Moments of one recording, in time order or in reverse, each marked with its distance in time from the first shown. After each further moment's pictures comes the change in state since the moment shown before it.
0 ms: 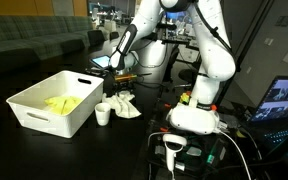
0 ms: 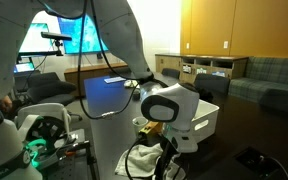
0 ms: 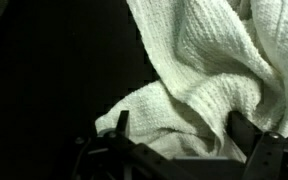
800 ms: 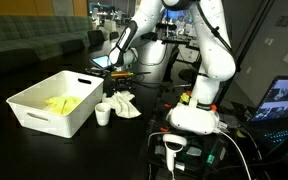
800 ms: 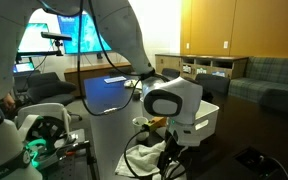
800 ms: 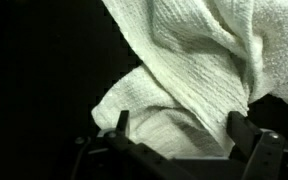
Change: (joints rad) arm 0.007 -0.027 -0.014 0.021 -0.003 0.000 0.162
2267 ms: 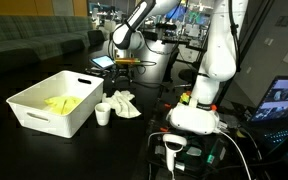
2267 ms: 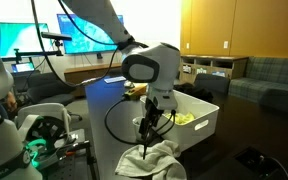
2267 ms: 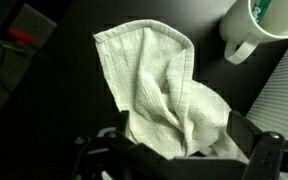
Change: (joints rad) arm 0.016 -0.363 0.086 -0.217 0.078 -0.120 -0.130
